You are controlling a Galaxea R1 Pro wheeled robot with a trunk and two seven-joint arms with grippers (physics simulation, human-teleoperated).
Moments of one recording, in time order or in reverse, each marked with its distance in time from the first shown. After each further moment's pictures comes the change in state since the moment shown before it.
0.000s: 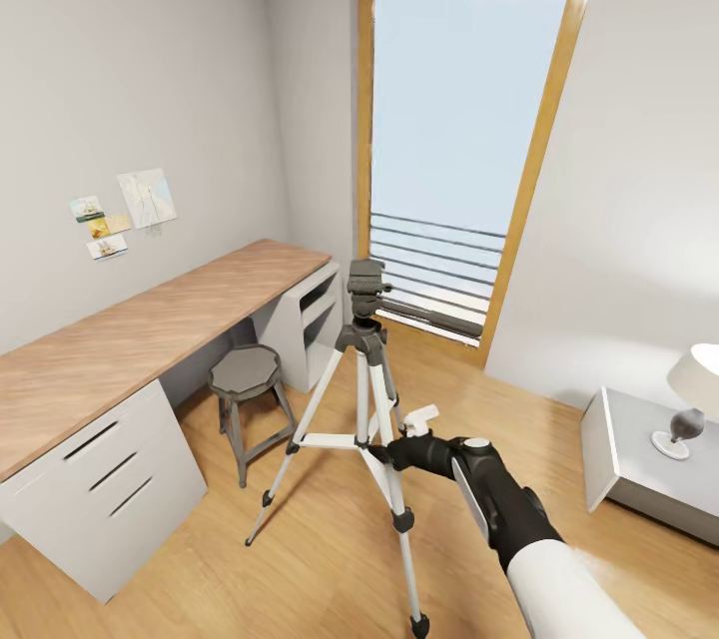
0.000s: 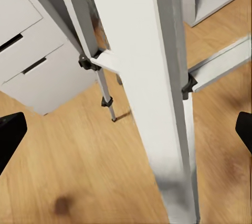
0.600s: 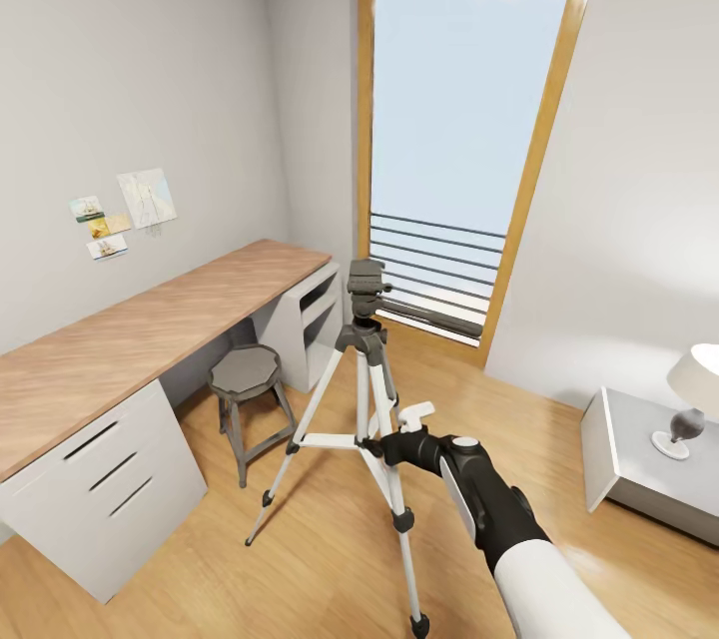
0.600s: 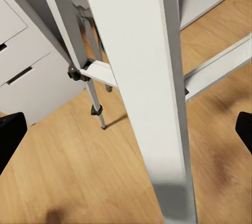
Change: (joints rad) left arm 0.000 0.000 -0.002 0.000 0.000 0.000 -0.001; right arm 0.000 0.043 -0.003 -0.006 0.002 -0.005 -0.106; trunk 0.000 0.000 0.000
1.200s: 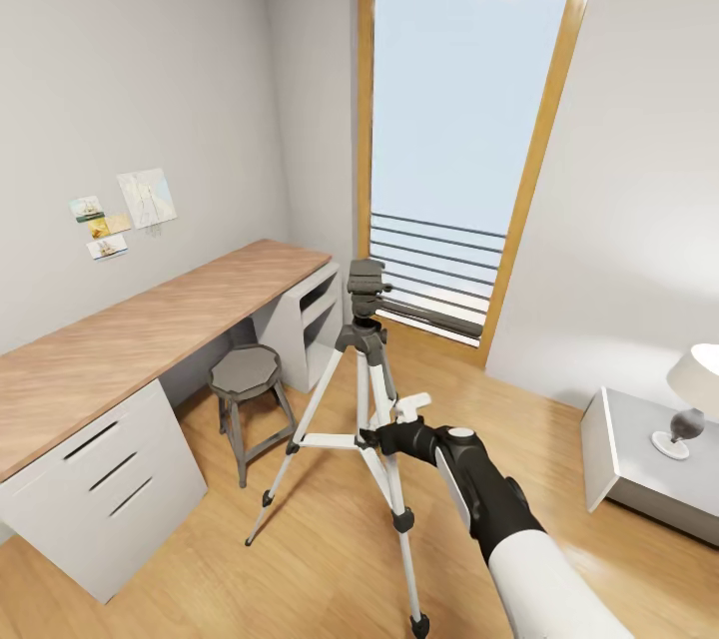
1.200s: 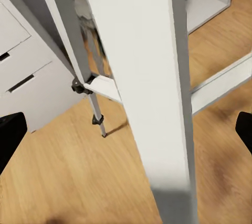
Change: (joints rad) left arm 0.000 0.000 0.000 0.000 0.000 0.000 0.000; right arm -0.024 0.015 0.001 -0.010 0.001 0.009 -0.009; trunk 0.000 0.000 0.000
